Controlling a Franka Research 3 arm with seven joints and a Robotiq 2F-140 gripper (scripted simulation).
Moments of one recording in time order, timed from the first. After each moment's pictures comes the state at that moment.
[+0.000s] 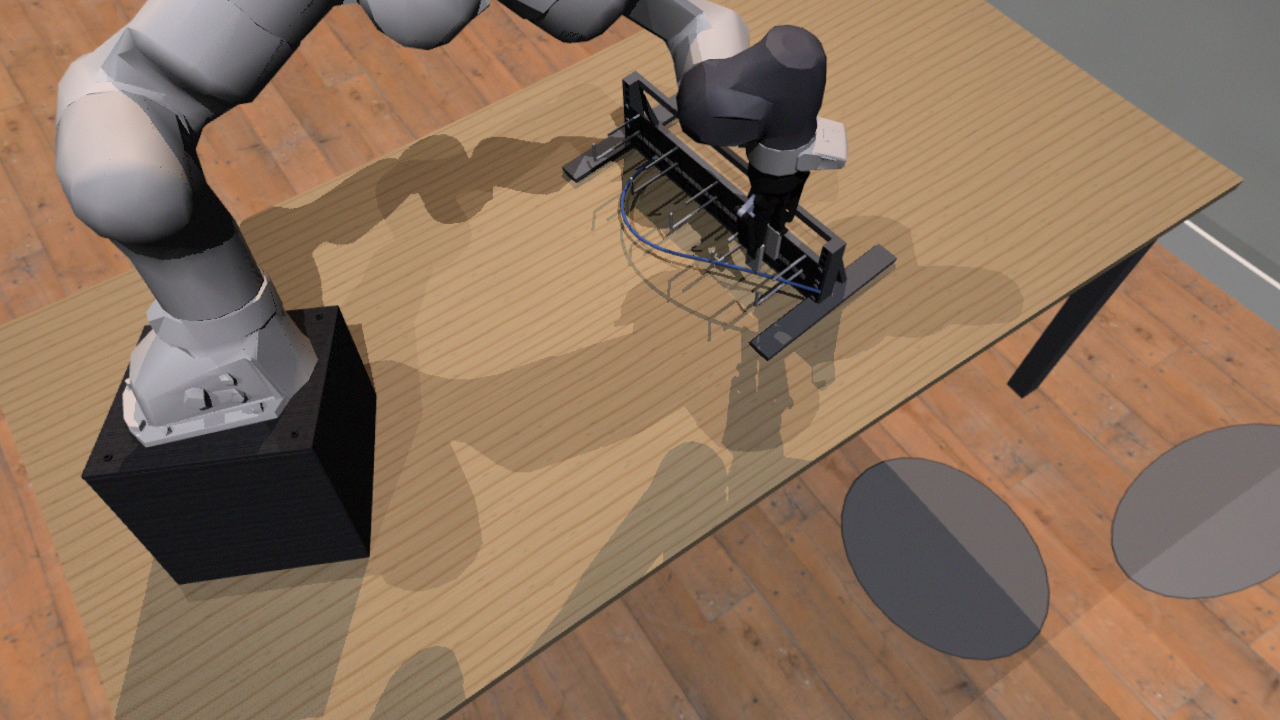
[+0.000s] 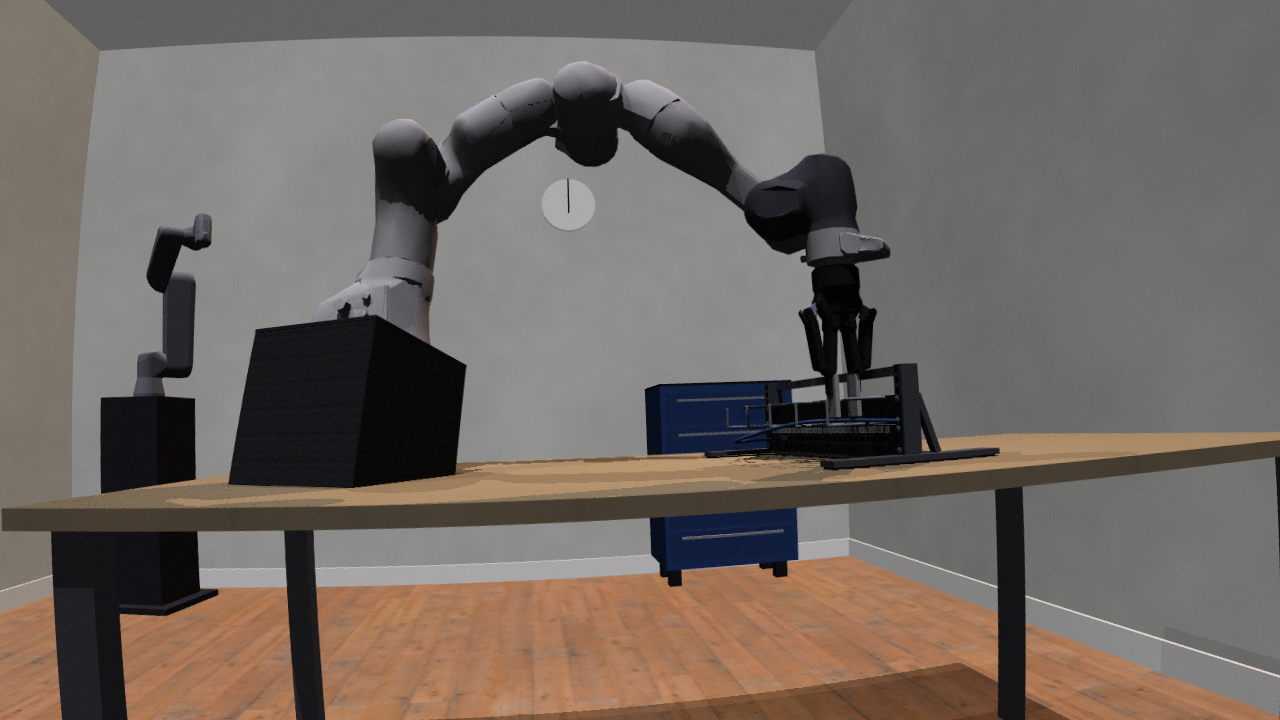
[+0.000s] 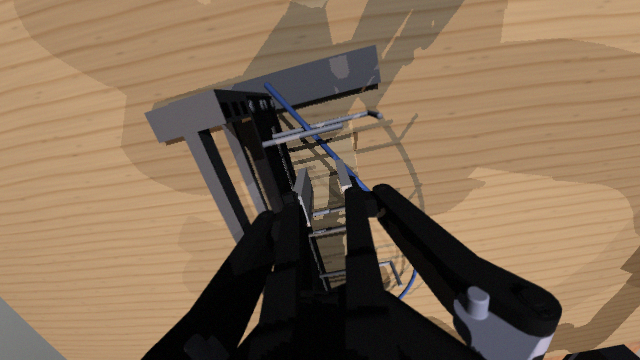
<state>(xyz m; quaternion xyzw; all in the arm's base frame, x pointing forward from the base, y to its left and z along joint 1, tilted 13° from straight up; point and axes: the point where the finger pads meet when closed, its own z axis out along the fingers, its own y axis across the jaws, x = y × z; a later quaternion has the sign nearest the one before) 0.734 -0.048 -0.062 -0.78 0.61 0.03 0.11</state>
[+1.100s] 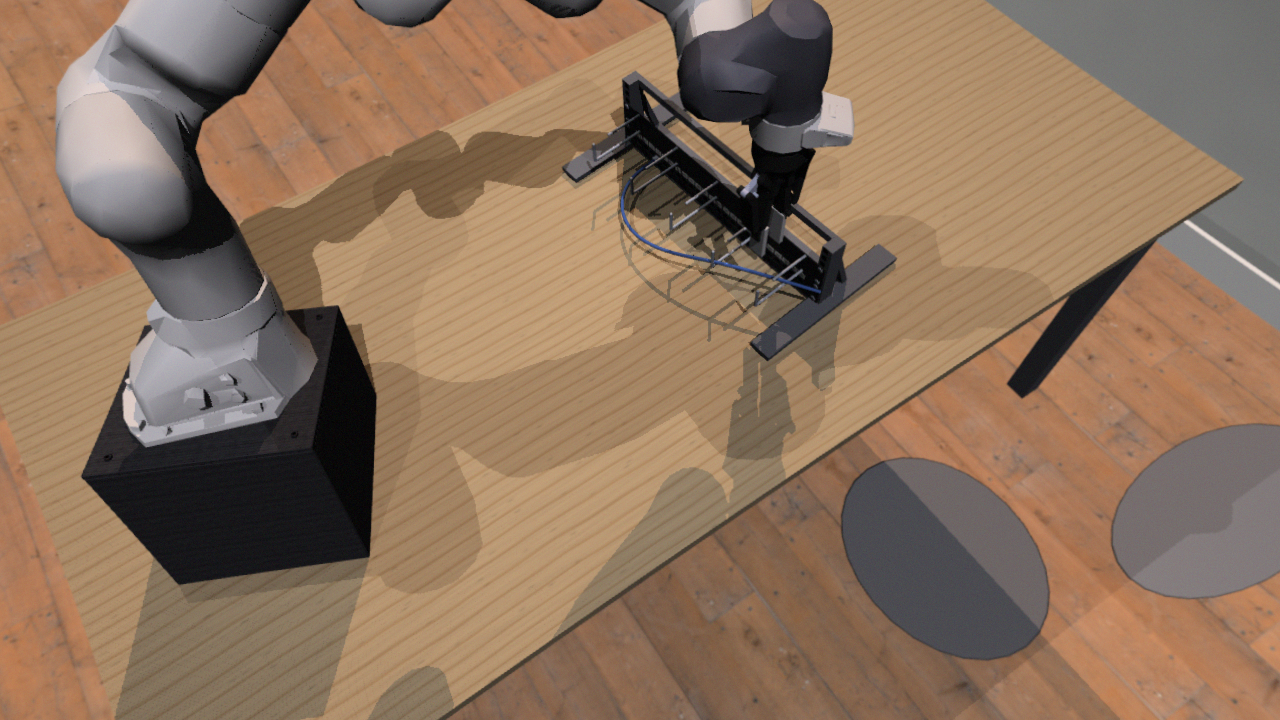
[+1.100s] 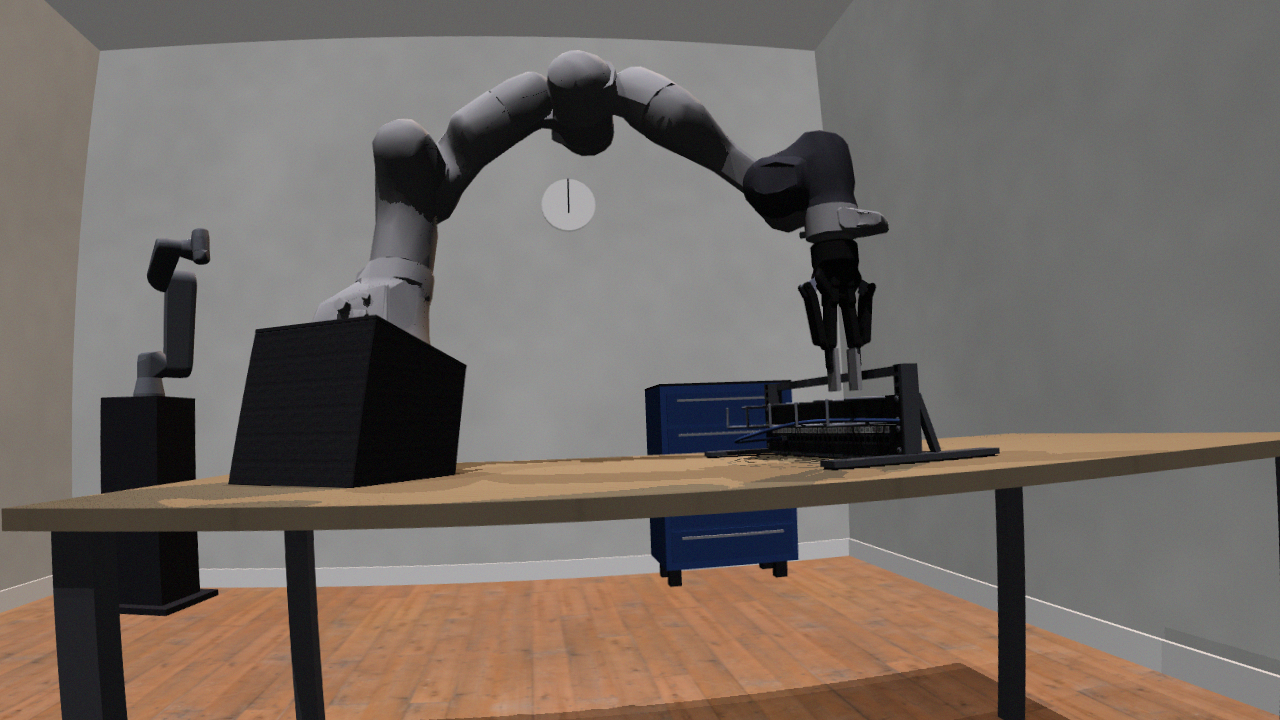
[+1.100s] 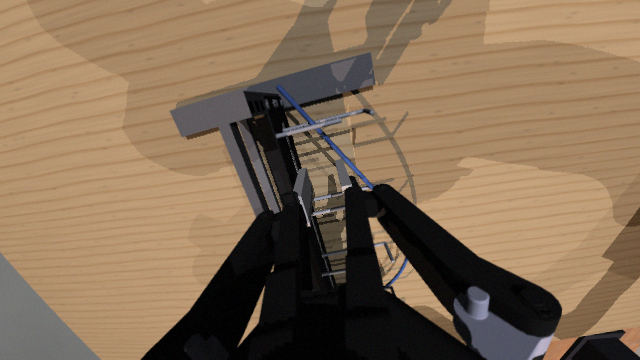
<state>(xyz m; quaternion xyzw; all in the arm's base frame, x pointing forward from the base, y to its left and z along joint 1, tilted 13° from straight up) 0.734 -0.057 -0.023 -0.78 0.61 0.03 0.11</state>
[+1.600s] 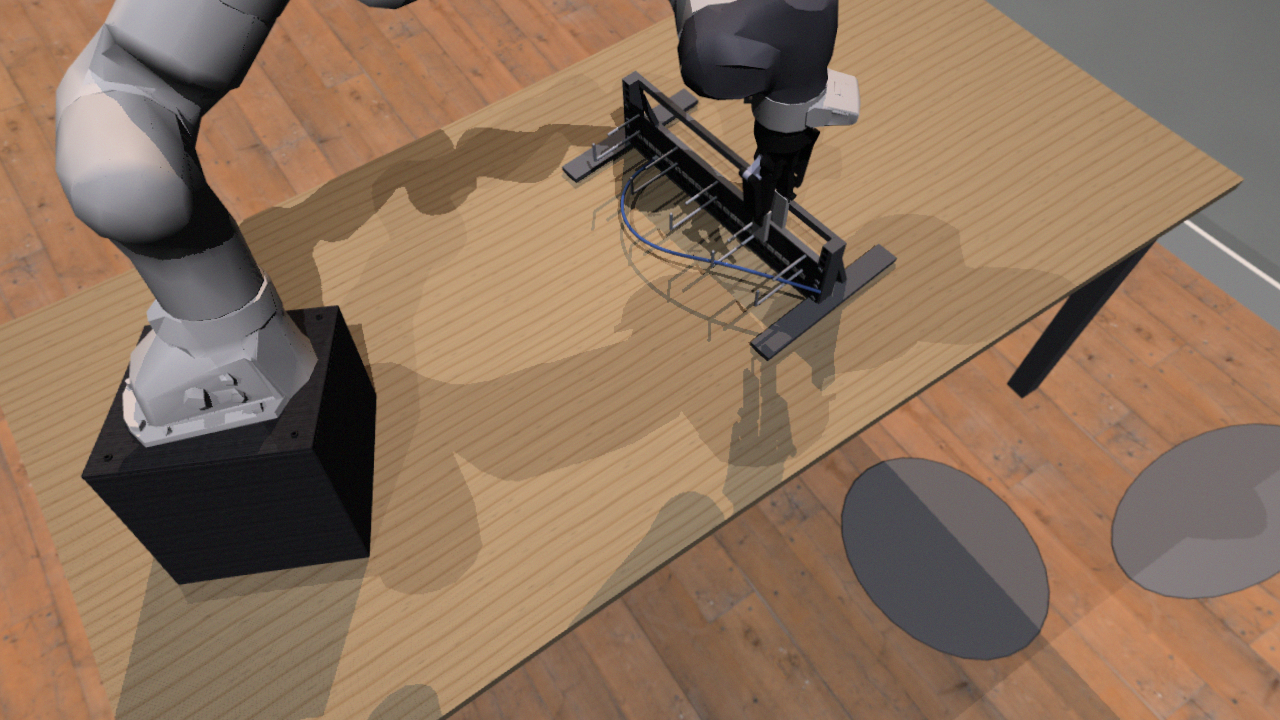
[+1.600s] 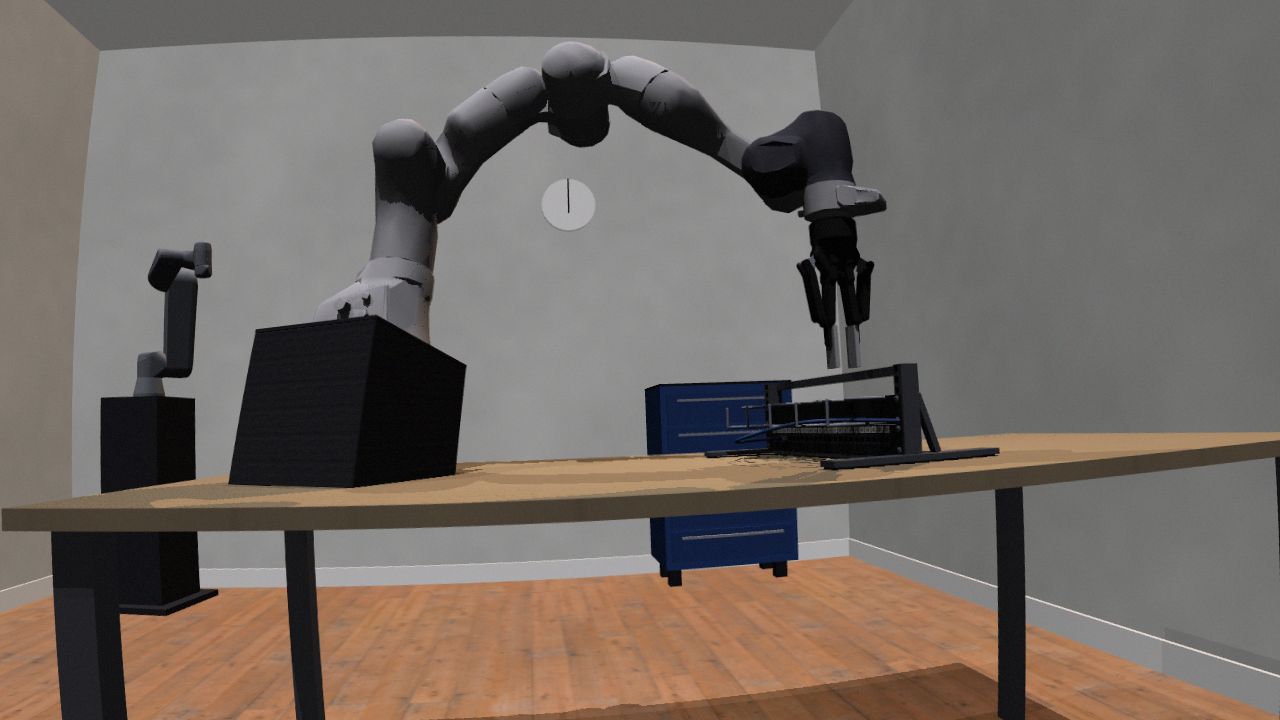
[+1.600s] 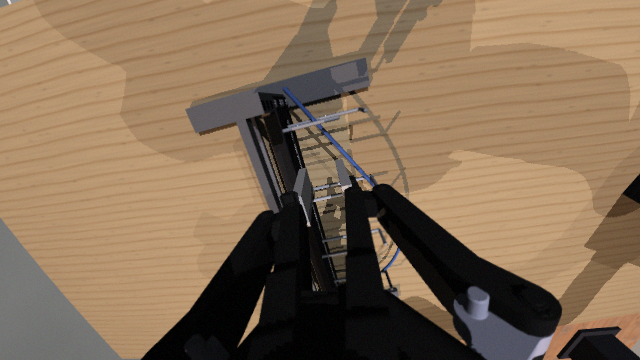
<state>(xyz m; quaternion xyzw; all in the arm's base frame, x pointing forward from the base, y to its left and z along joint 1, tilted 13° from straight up) 0.732 -0.064 0.012 -0.78 0.61 0.03 0.11</state>
